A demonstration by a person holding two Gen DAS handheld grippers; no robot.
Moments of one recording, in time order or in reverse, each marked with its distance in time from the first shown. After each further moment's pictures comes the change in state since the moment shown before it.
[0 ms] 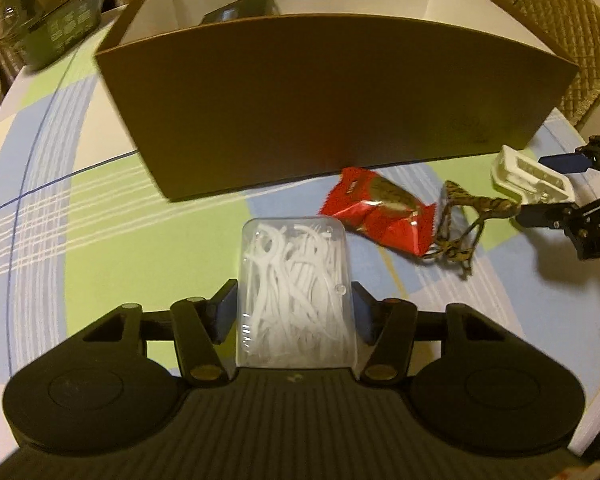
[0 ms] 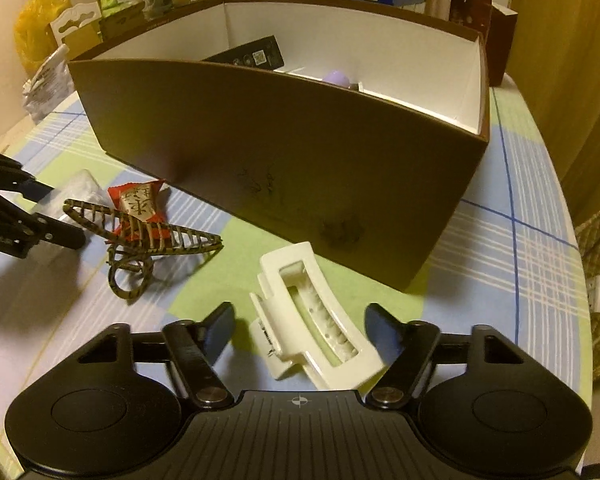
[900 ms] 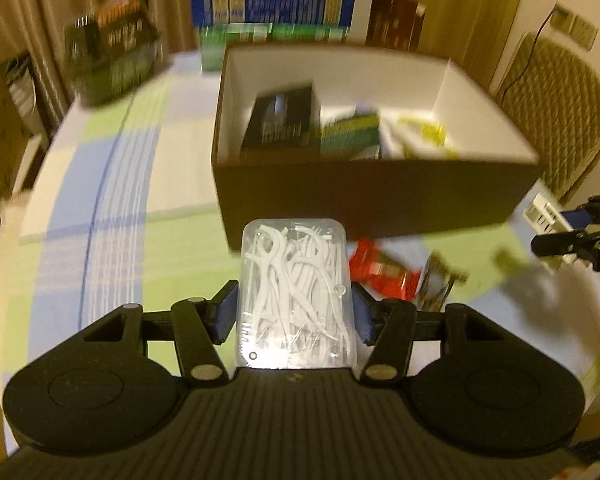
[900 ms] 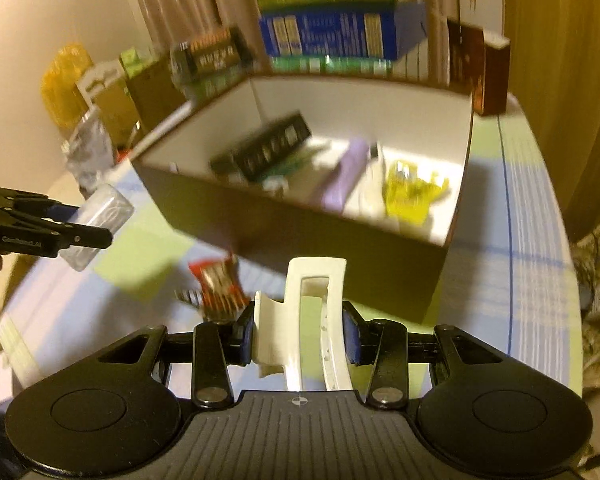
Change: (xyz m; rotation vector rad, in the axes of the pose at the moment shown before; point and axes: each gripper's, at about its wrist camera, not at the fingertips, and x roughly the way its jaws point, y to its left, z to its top) left arm -0.096 0.021 0.018 -0.081 -0.172 0.009; right arm -0.085 0.001 0.040 0.112 -0.123 0.149
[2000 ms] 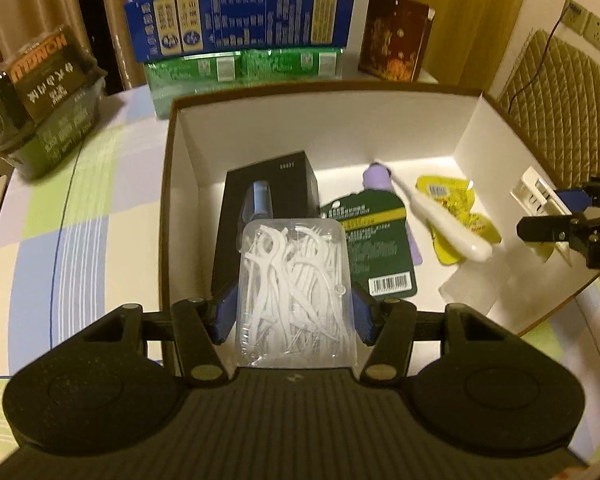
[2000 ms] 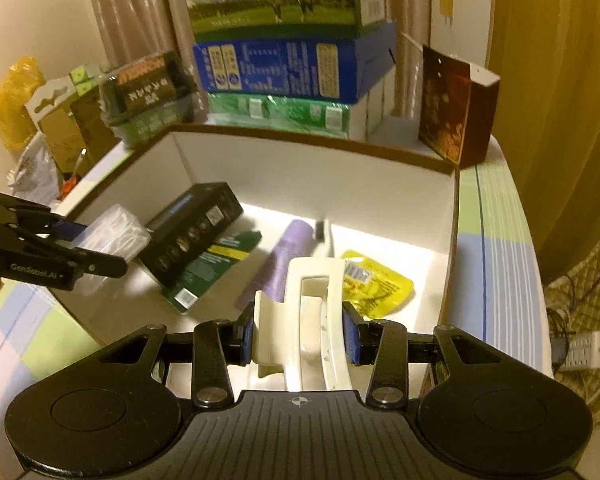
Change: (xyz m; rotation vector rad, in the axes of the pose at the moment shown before) left arm 0.116 0.002 0.120 0.078 0.063 -0.043; right arm 0.079 -0.048 0.089 0.007 0.014 -0.137
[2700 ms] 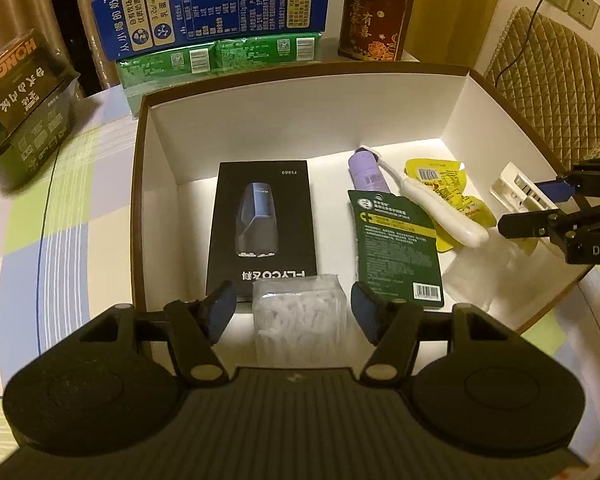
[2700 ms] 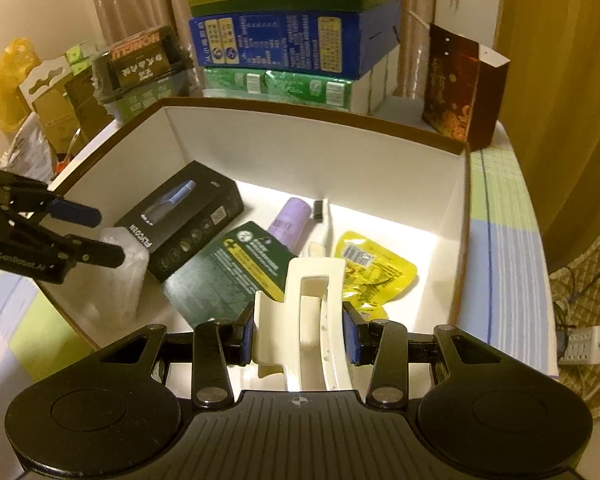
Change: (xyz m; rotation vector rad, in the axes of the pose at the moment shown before) left arm 0.012 -0.006 0.003 0.064 0.028 -0.033; right arm 0.016 0.006 0.000 -0.036 0.052 -0.002
